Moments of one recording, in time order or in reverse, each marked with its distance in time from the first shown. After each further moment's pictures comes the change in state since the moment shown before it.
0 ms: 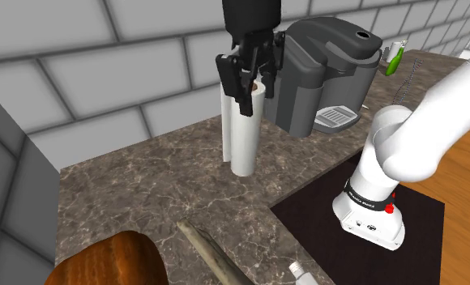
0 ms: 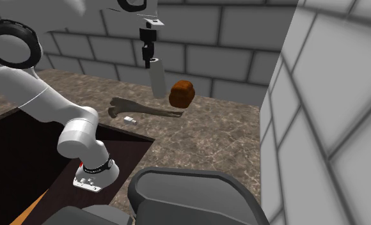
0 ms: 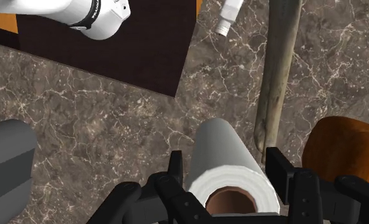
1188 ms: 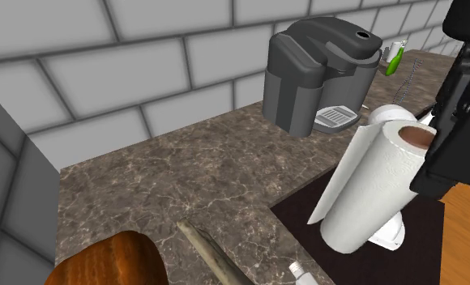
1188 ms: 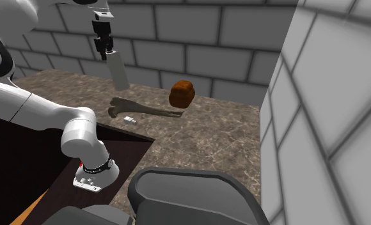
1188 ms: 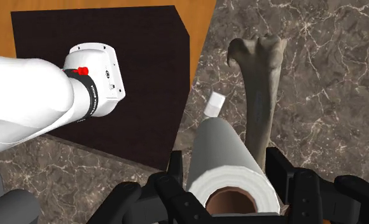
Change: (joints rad) arm 0.135 -0.268 0.166 -0.016 0.251 -0.161 0.328
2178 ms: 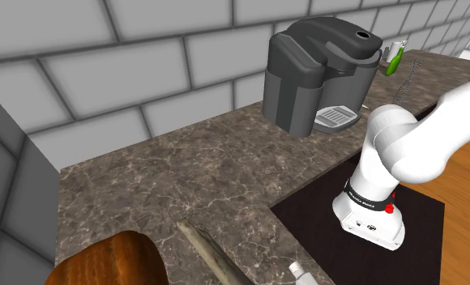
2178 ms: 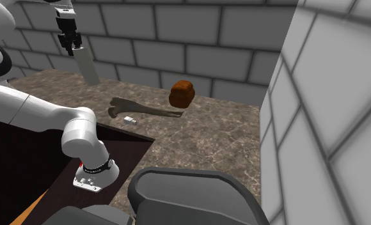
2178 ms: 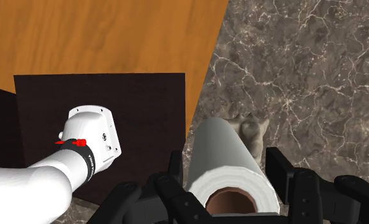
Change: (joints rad) arm 0.017 -0.041 0.246 0.196 0.221 -0.066 0.367
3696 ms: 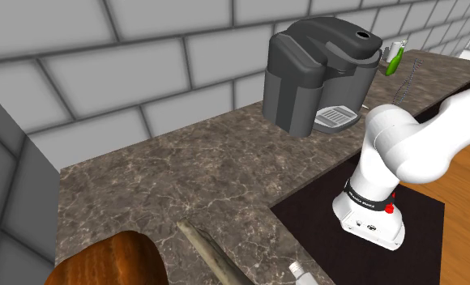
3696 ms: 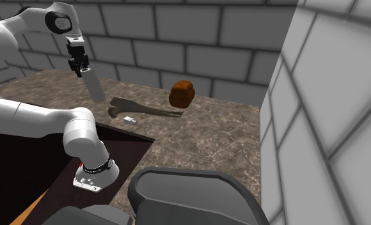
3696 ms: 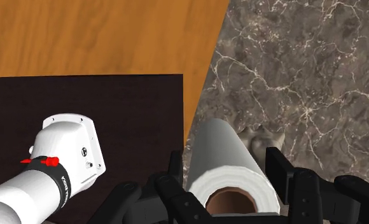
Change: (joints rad) arm 0.081 -0.167 0.054 -0.370 0.091 0.216 -0.088
